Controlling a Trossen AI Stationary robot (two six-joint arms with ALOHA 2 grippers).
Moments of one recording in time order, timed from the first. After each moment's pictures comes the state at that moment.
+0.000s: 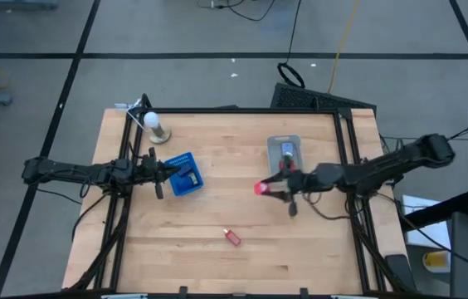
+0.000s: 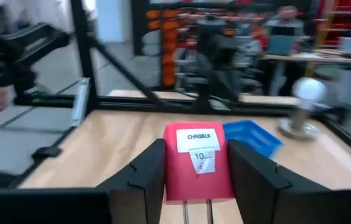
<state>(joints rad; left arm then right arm) -0.07 0.23 0.02 0.05 -0.31 -0.12 0.19 1.14 0.49 0.61 0.13 0.01</state>
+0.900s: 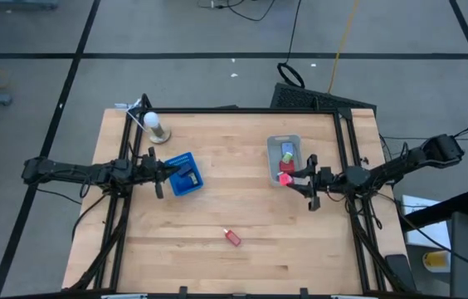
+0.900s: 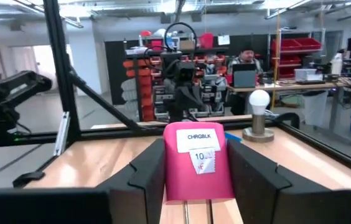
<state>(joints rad) -0.07 0.23 0.01 0.05 -0.32 -0.12 0.23 0.93 0.02 1.08 0.28 0.03</state>
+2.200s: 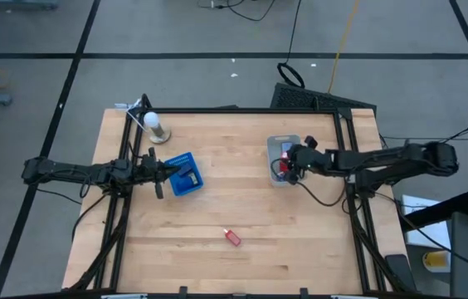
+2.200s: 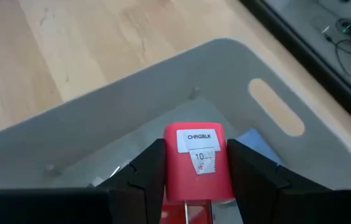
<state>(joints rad) -0.07 0.23 0.01 0.05 -0.32 -0.13 -0.14 1.13 0.49 -0.12 0.40 0.17</state>
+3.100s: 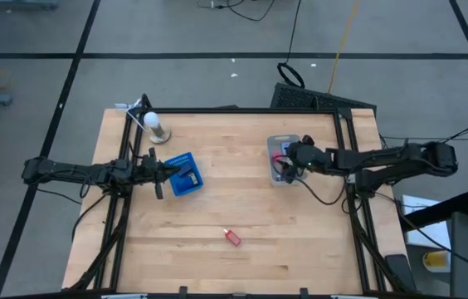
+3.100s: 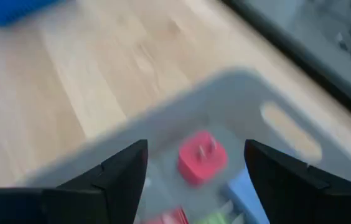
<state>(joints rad) -0.07 0.23 0.02 0.05 -0.31 -0.13 -0.15 1.13 0.49 -0.01 0.36 0.19</state>
